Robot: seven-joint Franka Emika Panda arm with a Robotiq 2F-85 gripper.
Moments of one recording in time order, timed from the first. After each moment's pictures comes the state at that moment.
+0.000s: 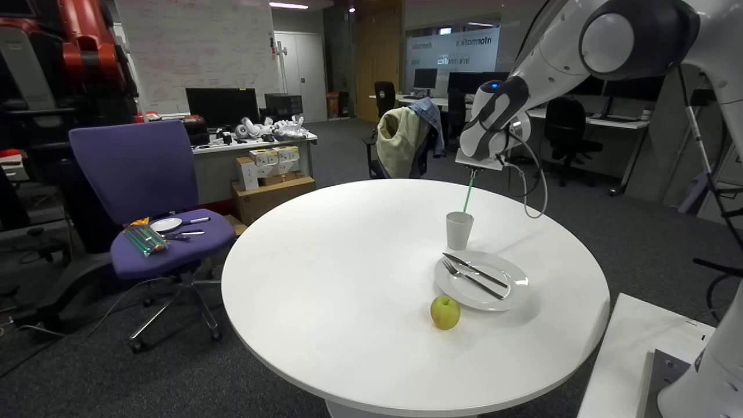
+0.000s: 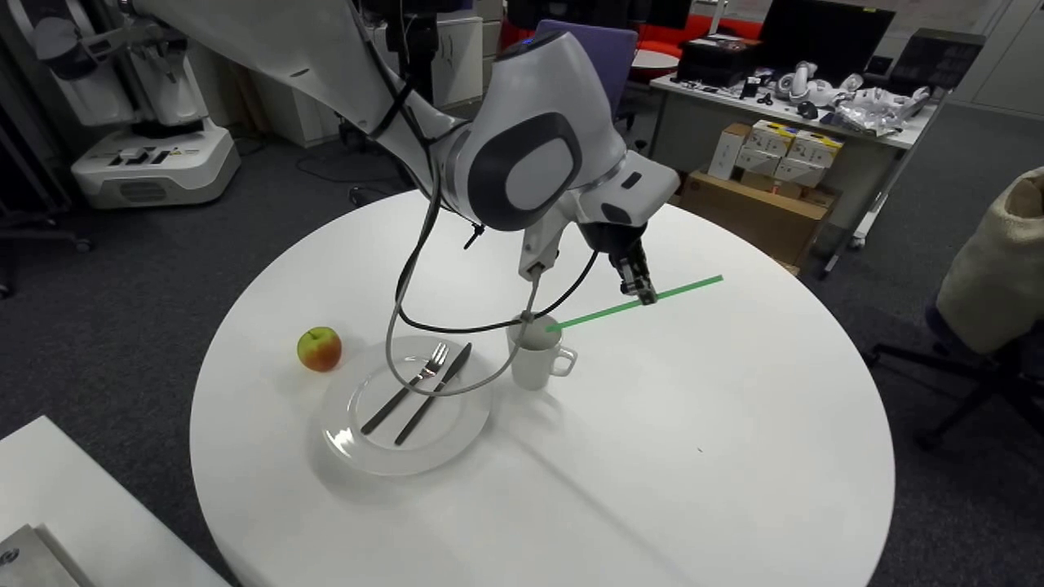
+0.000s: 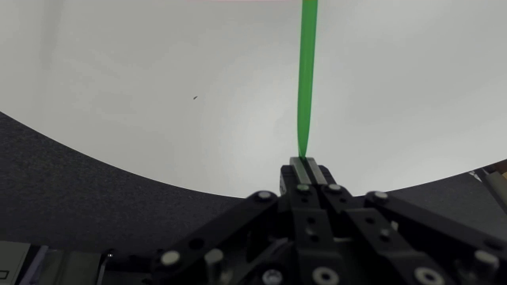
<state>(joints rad) 0.03 0.56 -0.60 -1.87 0.02 2.84 0.74</state>
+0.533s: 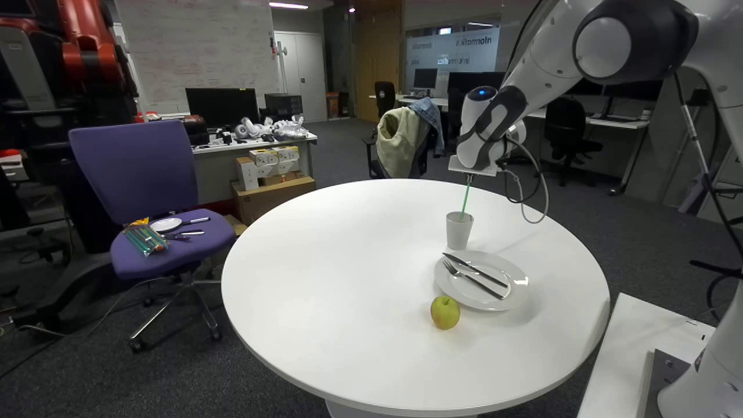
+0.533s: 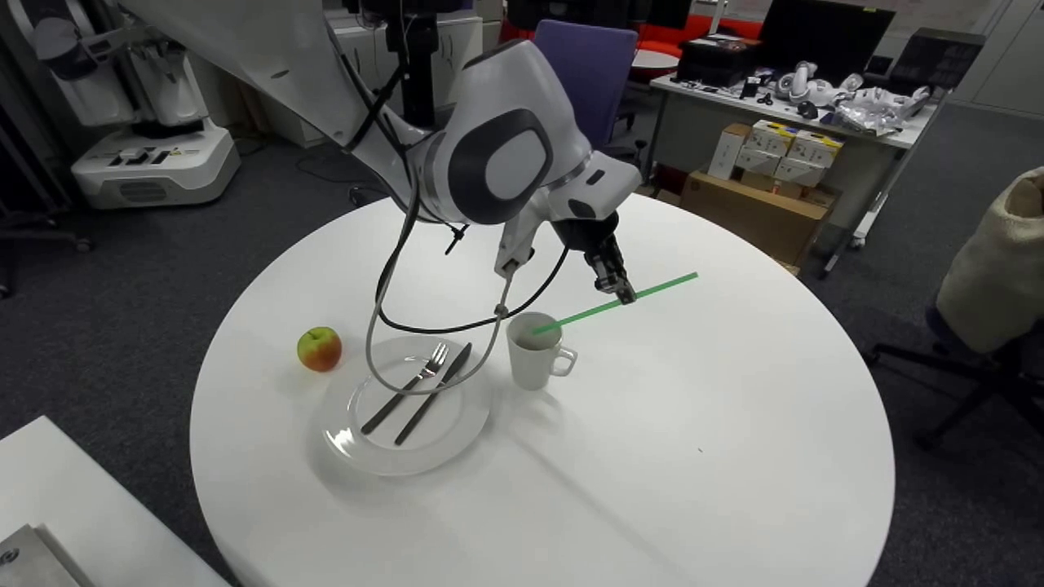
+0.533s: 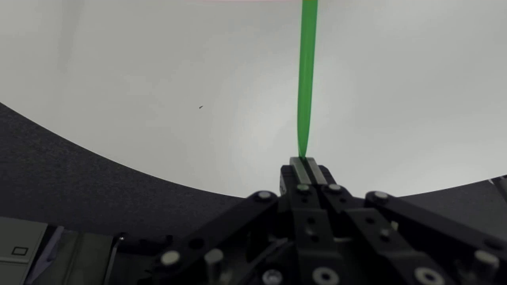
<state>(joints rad) 0.17 0.58 -0.70 -1.92 -0.09 2.84 0.90</state>
